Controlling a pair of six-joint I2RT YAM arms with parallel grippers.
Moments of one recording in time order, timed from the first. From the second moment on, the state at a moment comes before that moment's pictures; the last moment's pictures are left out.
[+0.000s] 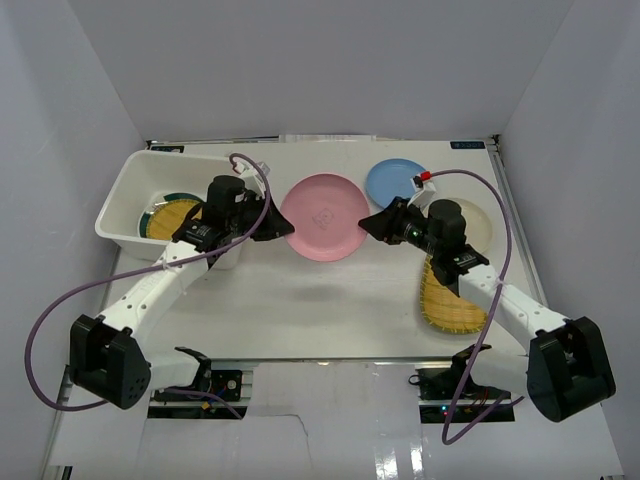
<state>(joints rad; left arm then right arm) -0.42 1.24 1.02 -0.31 0.39 -0.51 0.43 1.18 0.66 0.29 -0.36 0.64</state>
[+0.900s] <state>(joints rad) 0.24 1.07 0.91 -0.35 0.01 -0.65 0.19 1.63 1.09 0.09 -0.15 0.43</state>
